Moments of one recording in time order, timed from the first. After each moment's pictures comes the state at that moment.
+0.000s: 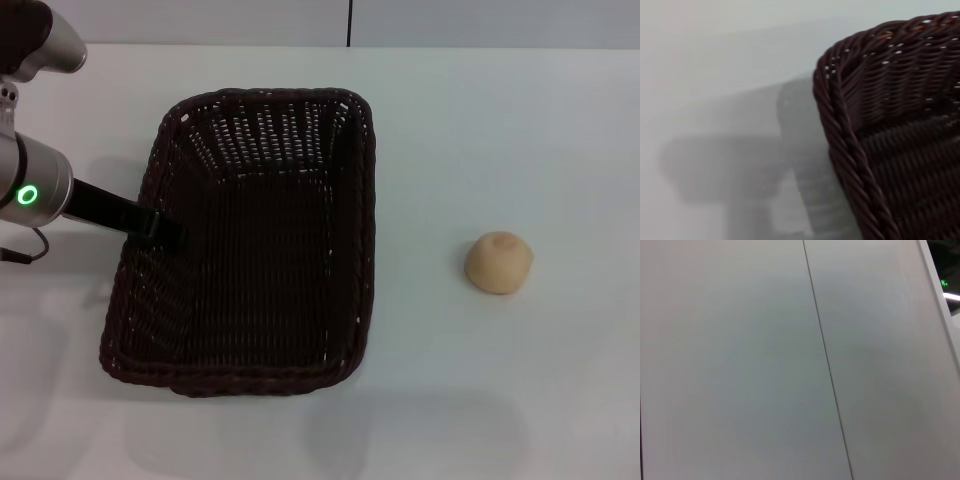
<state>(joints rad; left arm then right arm) -0.42 -2.06 -1.79 -1.41 2.60 -1.37 0.30 0.17 2.09 0.20 0.27 -1.04 -1.69 0.05</state>
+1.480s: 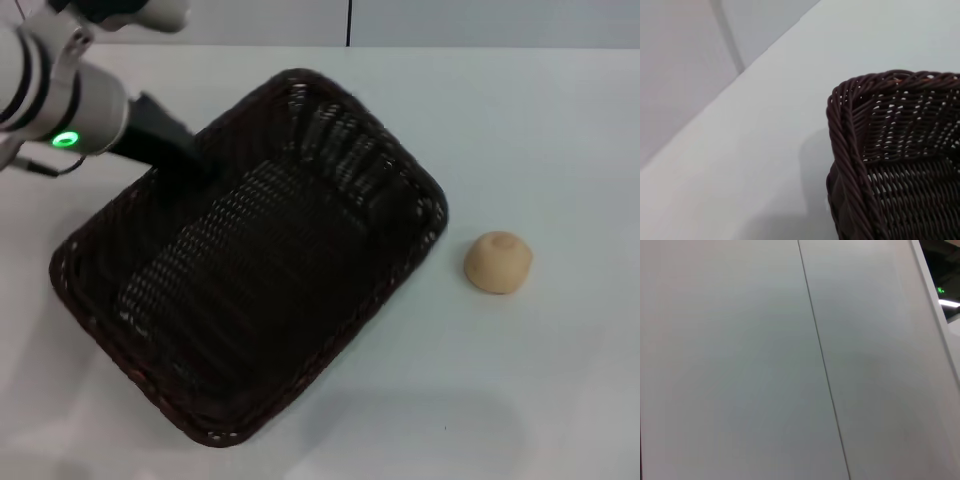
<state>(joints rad) -0.48 -2.06 -1.71 -1.56 2.61 -1.37 0.67 0.16 2.09 0.20 0.29 -1.04 -1.73 0.05</state>
